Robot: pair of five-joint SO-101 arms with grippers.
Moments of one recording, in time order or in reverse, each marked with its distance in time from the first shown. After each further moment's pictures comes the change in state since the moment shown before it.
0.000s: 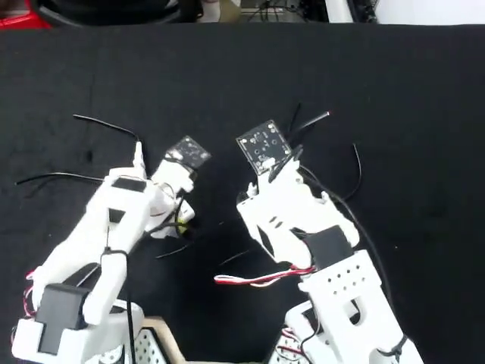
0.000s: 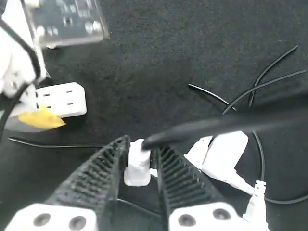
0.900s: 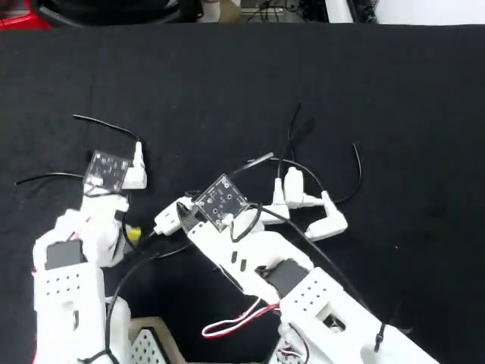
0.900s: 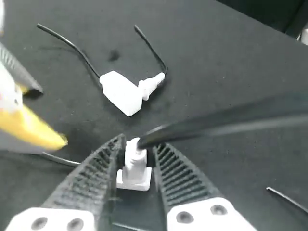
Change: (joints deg) left arm -22.6 -50.2 24.8 11.5 2.5; right arm -18.4 2.3 28.4 -53.5 -0.3
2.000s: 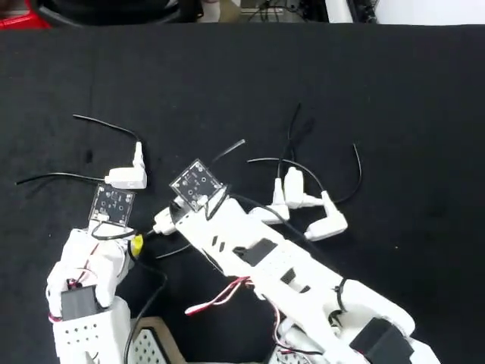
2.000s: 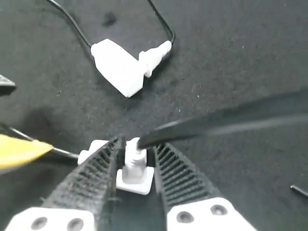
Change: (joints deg) left arm 0.5 -39.5 20.2 7.8 0.0; right arm -0.1 28.0 -9.9 -10.8 0.0
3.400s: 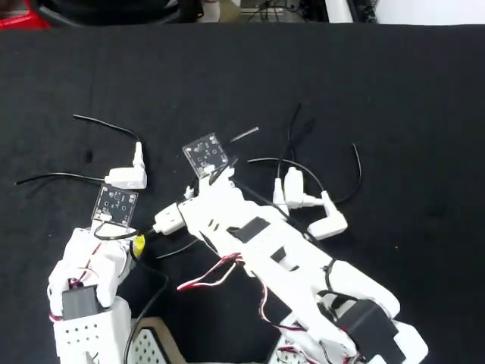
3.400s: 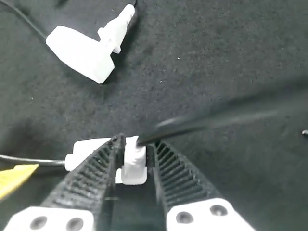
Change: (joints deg) left arm 0.3 0.0 0.0 0.0 0.0; right arm 3.2 7.9 -10.6 13.7 -16.5
